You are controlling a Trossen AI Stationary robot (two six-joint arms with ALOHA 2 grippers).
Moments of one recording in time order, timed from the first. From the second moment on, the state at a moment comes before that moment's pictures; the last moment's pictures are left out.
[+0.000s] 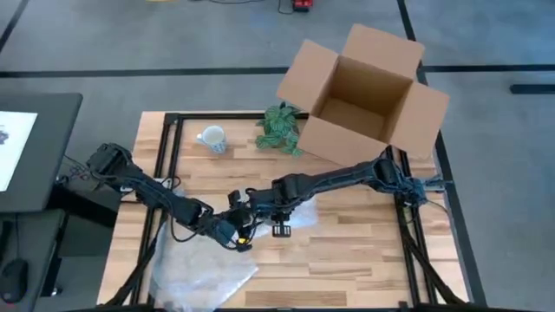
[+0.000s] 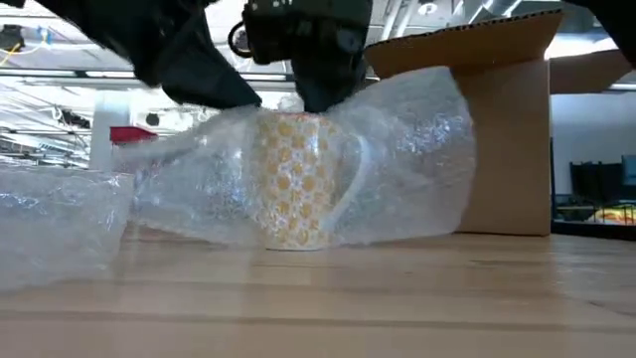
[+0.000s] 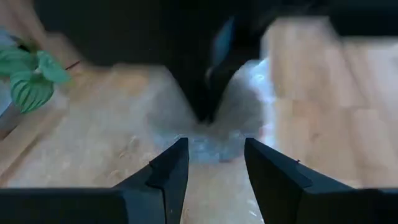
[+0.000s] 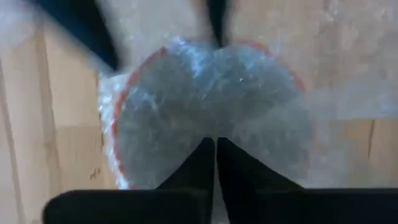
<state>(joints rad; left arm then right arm) -0.51 1.46 0.75 0.09 -0.69 -0.36 0.13 2.23 1.99 -1.07 0.02 0.15</state>
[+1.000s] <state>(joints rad) -0.52 1.41 0.76 -0.04 -0.69 -0.42 0.12 2.23 2.19 -1.17 0.00 0.15</state>
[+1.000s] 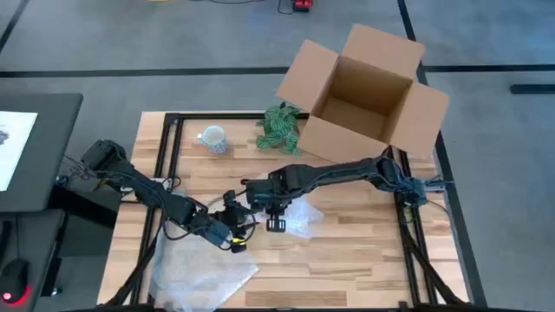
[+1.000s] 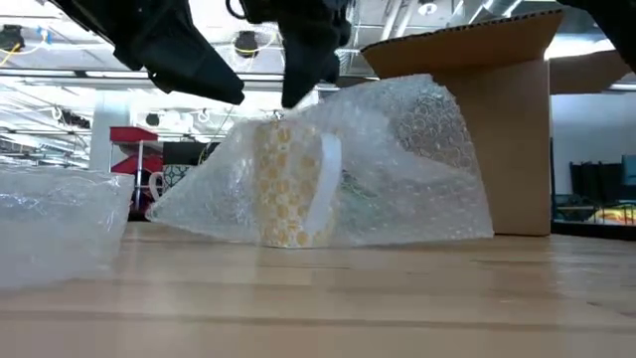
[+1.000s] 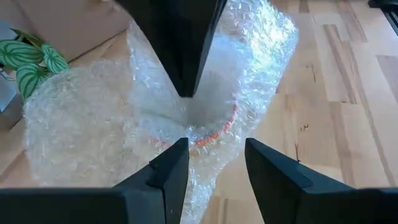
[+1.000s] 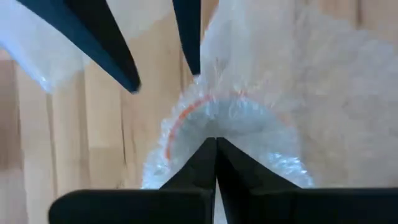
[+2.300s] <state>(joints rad) -0.66 1.29 0.76 -0.35 -0.73 -0.65 0.12 2.19 2.22 -1.15 -0.02 0.07</state>
